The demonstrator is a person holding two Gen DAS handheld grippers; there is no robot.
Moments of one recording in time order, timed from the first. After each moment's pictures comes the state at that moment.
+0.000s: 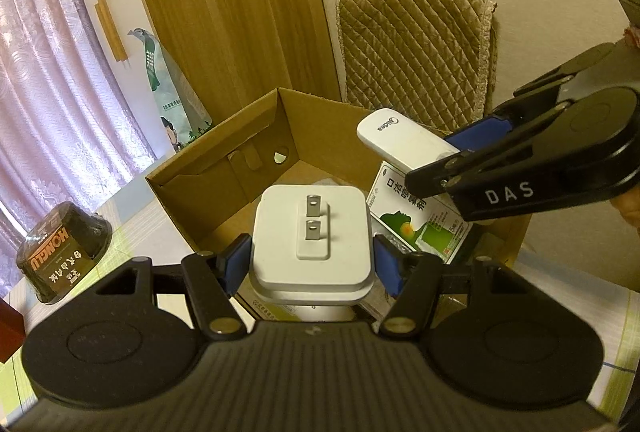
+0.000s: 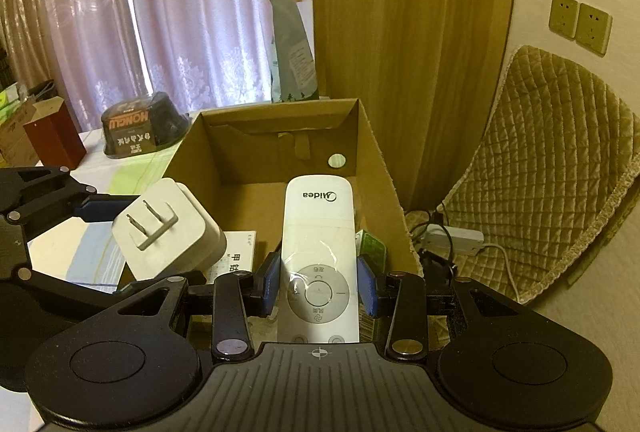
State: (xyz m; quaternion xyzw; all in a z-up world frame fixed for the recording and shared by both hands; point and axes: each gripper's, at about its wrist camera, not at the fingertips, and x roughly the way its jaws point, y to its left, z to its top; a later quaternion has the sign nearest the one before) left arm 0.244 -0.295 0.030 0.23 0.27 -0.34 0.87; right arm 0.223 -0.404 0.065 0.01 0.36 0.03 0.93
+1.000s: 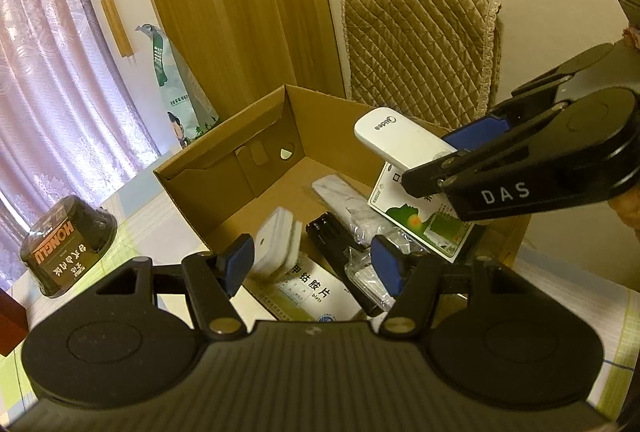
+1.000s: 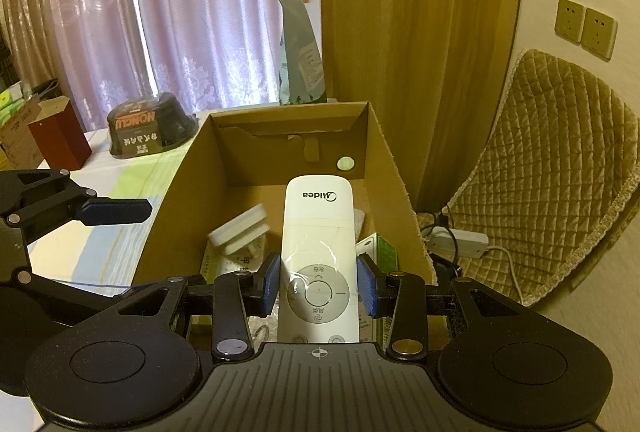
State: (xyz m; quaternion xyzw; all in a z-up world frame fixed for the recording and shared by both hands) left arm 0.242 -0.291 0.034 0.23 0.28 -0.33 0.87; right arm 0.226 -0.399 0.067 0.01 0.36 0.04 0.93
